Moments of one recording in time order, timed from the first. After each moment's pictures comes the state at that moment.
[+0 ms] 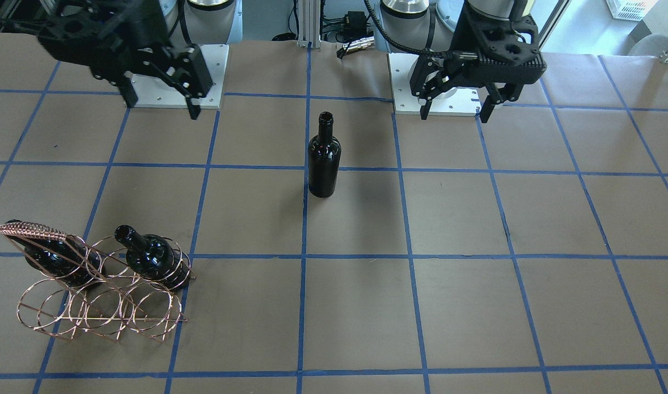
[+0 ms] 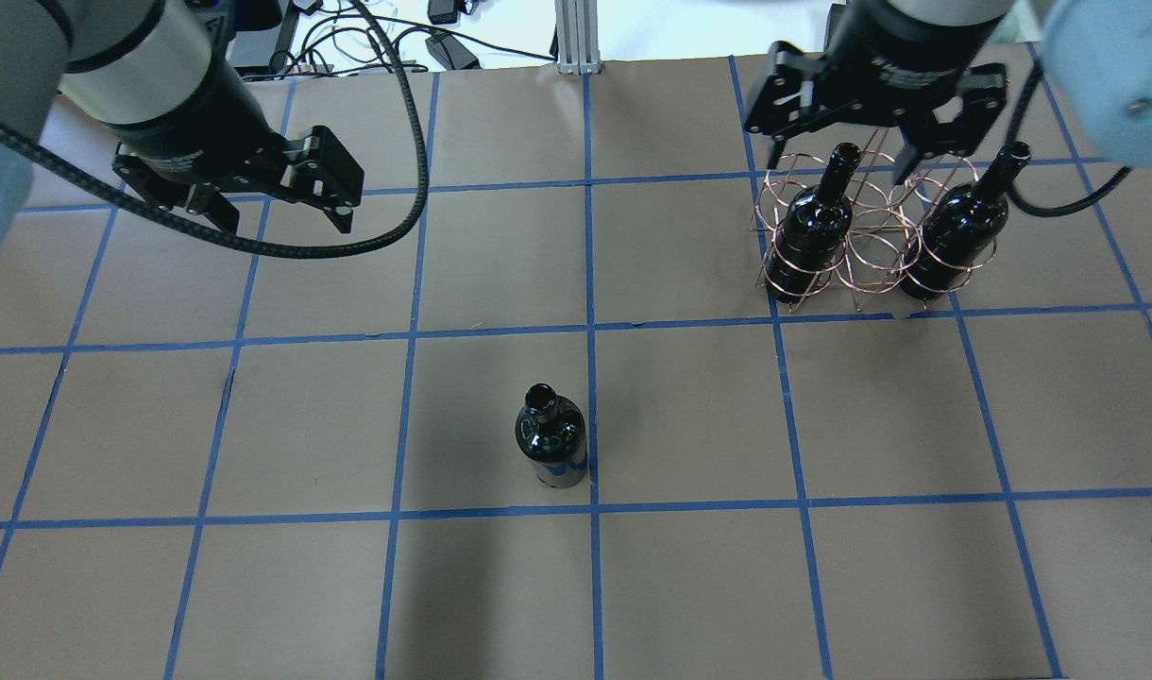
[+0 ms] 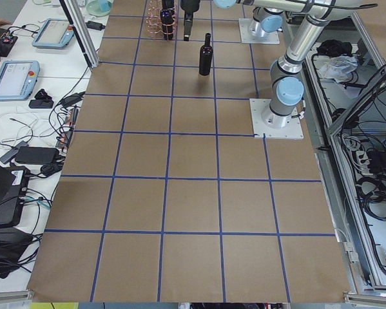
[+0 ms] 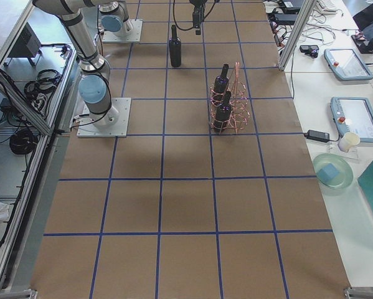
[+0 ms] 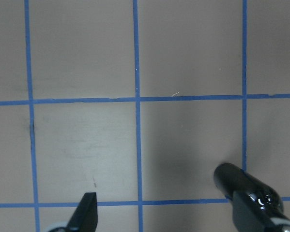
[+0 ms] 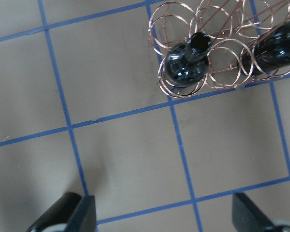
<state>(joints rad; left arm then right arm) -1.58 -1.47 -1.58 -1.55 1.58 0.04 1.75 -1.58 1.47 -1.56 -1.60 0.42</state>
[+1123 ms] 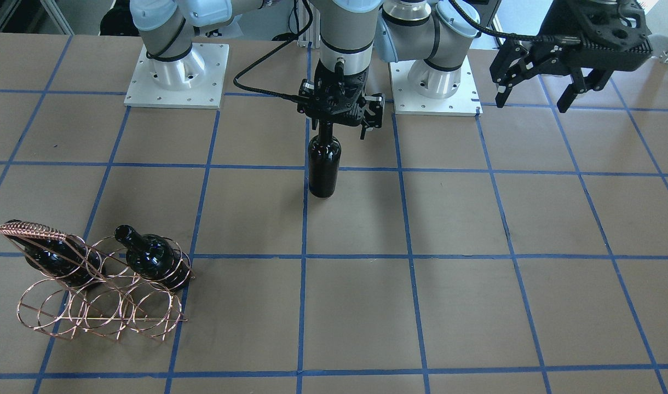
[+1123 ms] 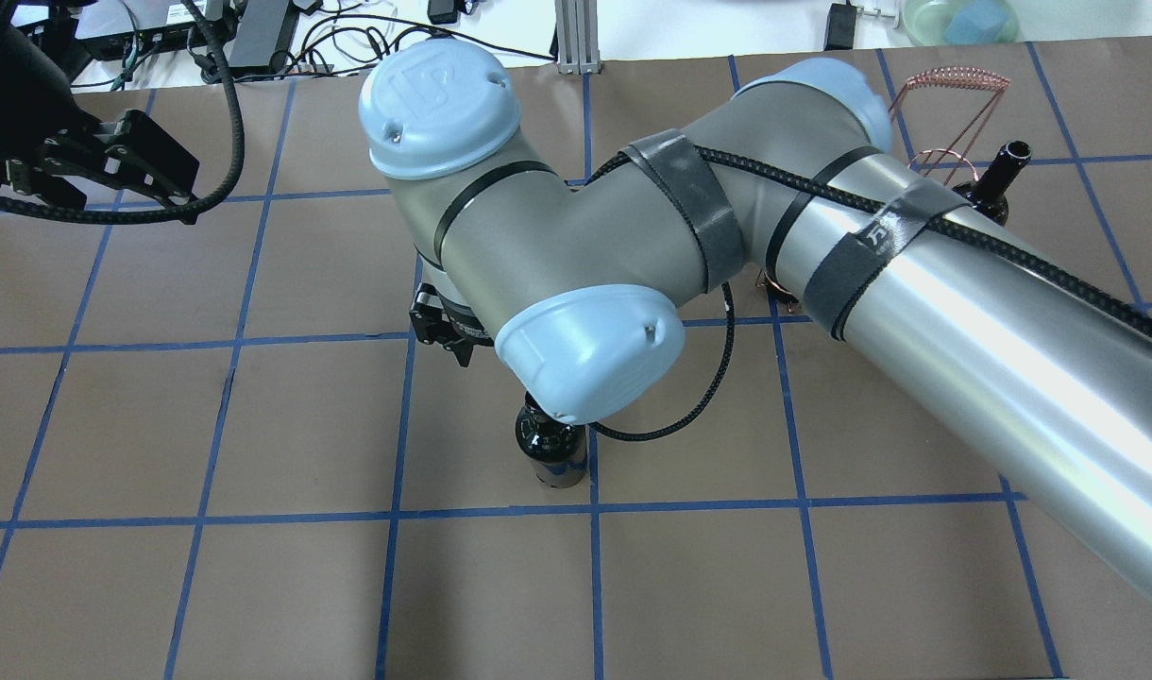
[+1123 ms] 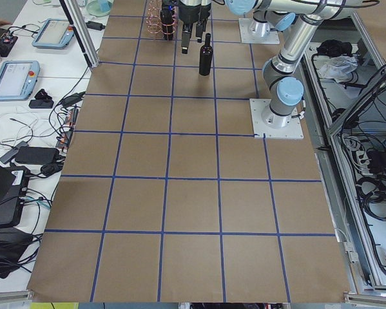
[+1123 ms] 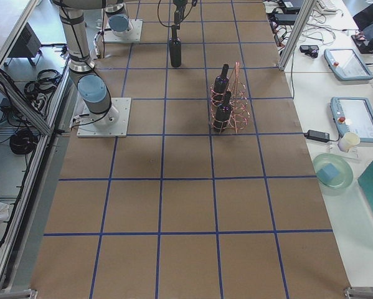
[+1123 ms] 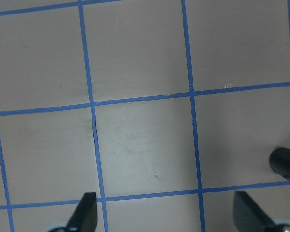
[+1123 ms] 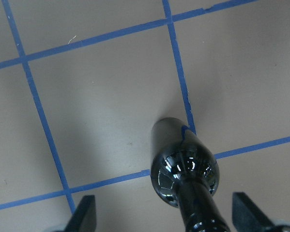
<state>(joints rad) -1.38 -1.44 -1.53 -1.65 1.58 0.28 2.16 -1.36 1.55 -1.74 -1.54 0.81</state>
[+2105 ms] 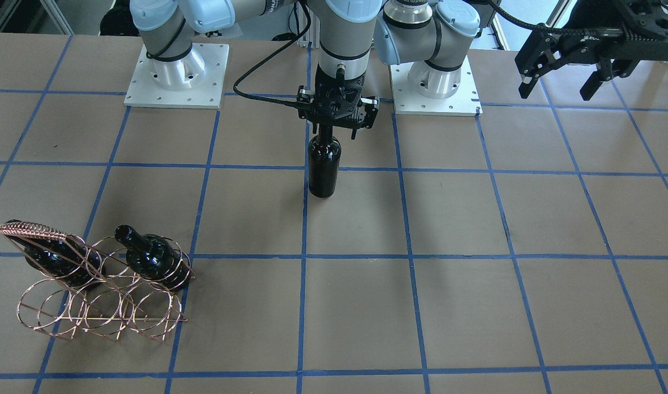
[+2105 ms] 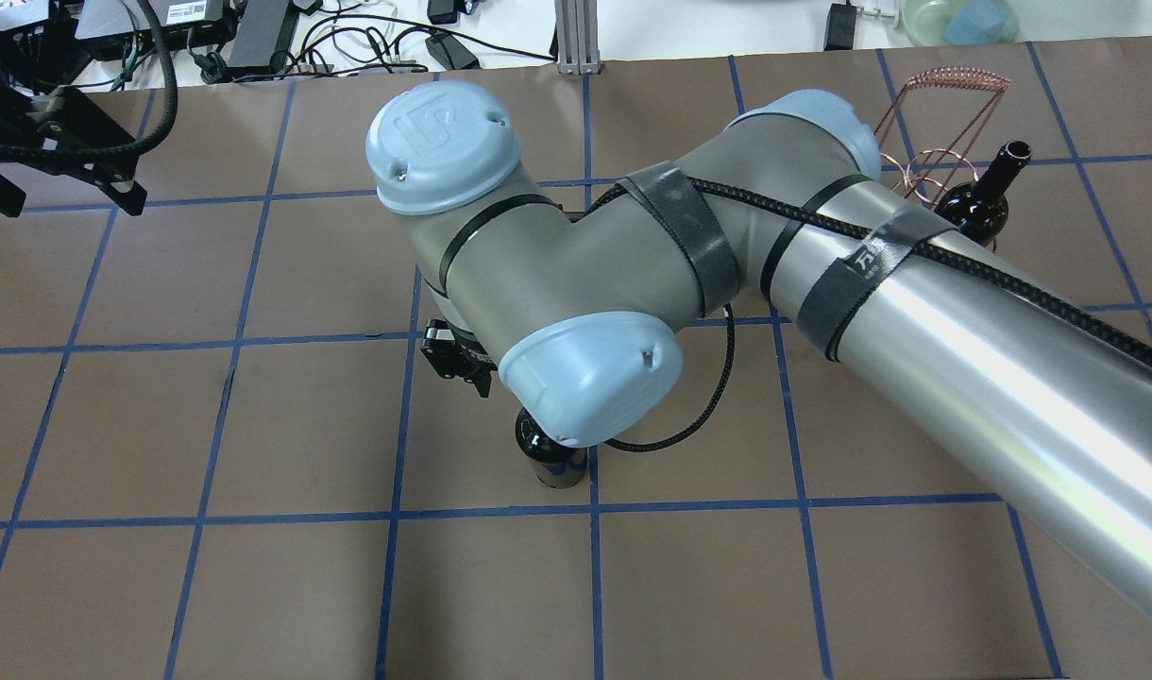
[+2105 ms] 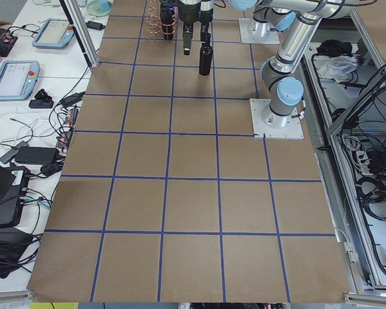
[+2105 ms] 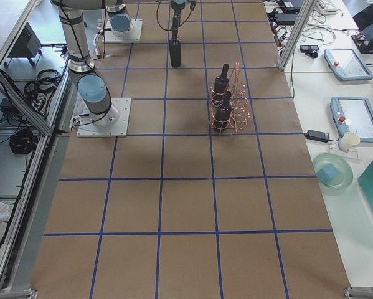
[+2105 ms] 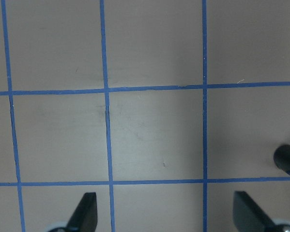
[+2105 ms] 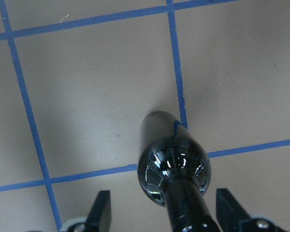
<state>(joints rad) -1.33 -1.45 -1.47 -1.74 1.59 0.26 2.16 -1.37 1.59 -1.74 -1.55 0.73</state>
